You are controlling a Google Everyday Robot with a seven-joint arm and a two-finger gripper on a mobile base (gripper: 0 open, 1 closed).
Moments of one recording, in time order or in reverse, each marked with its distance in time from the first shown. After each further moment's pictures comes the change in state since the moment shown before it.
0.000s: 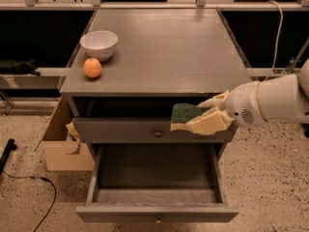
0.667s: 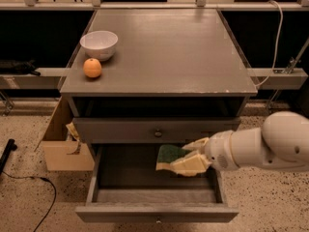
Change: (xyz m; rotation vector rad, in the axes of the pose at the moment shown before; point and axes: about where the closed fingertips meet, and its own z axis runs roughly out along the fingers) arm 0.090 0.047 0.081 -0.100 0.019 0.163
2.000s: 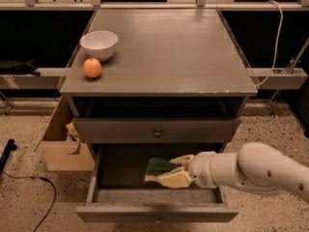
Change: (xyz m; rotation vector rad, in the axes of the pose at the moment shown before) arm 0.049 0.002 0.077 -0.002 -0.058 0.018
